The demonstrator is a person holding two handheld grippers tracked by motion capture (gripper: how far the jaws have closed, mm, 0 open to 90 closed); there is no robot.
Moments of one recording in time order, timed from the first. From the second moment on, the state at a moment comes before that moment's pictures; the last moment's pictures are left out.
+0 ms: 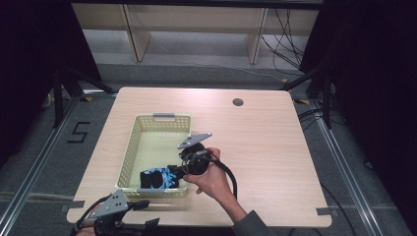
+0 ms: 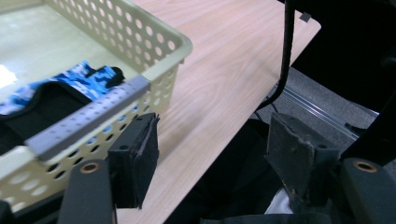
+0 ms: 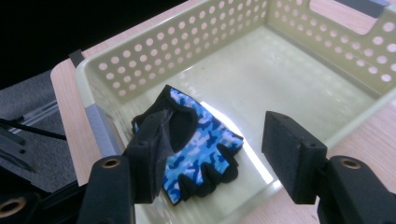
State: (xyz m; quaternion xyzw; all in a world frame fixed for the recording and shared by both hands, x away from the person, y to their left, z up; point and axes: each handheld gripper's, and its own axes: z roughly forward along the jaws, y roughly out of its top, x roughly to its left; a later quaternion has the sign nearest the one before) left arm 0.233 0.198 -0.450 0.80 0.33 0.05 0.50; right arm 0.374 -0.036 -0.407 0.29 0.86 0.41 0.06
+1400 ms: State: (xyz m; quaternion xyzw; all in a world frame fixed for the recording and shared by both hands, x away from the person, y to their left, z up) left arm 0.238 0.191 -0.483 0.80 0.34 0.07 0.50; right arm 0.333 -0.149 -0.426 0.34 0.80 0.49 0.05
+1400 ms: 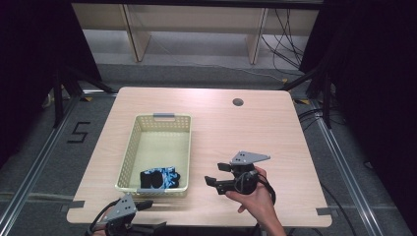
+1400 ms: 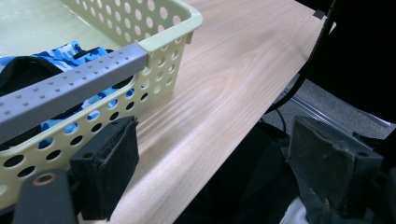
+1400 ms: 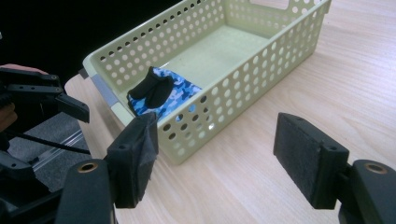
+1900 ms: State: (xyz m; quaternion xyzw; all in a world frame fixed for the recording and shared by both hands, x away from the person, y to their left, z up) left arm 0.238 0.191 -0.484 0.80 0.33 0.07 0.49; right arm 0.321 -0.169 -0.441 0.36 0.79 0.49 0.04
